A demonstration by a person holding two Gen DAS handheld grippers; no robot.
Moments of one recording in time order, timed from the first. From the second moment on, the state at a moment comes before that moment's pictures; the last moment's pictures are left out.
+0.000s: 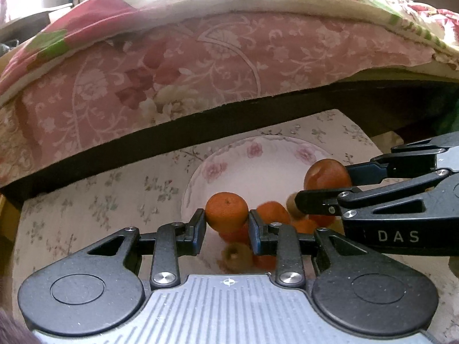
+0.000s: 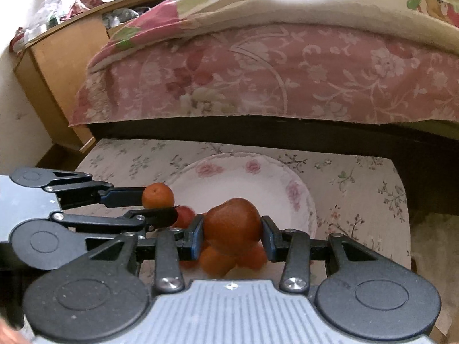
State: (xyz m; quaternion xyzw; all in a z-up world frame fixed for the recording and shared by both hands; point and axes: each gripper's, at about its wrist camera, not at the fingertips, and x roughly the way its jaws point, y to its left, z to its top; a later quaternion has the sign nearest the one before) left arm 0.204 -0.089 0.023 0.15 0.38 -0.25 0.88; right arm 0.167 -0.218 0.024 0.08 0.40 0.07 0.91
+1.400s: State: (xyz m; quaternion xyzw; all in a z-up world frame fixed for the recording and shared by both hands) left arm 0.225 -0.089 0.012 0.15 0.39 -0.23 0.88; right arm 0.194 -0.232 0.012 0.12 0.39 0.07 0.91
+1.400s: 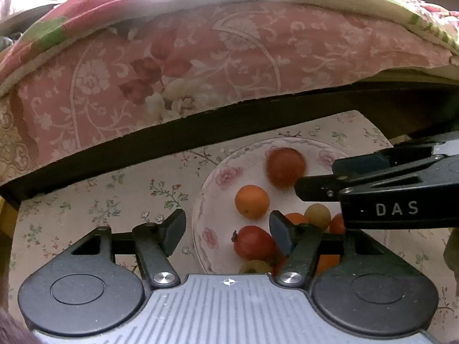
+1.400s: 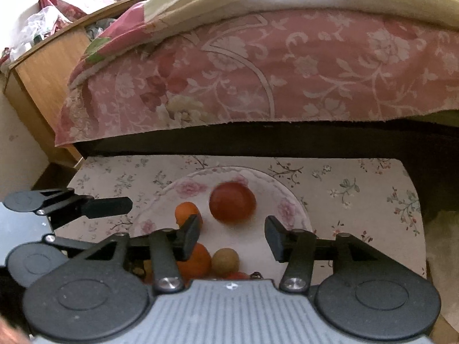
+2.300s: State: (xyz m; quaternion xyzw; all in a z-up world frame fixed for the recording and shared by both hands) left arm 0.136 -0.049 0.041 0.12 0.39 -0.17 0.90; right arm 0.079 -0.206 0.033 0.11 0.39 0.03 0.91
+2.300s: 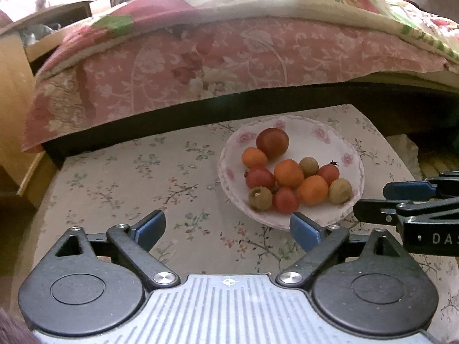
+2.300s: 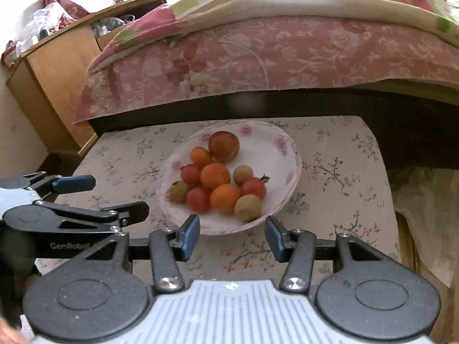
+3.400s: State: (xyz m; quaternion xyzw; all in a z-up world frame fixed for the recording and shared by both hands) left arm 0.040 -0.027 0.058 0.12 0.37 -0.17 0.91; right arm -0.024 -0.174 0.054 0.15 0.37 0.03 0.92
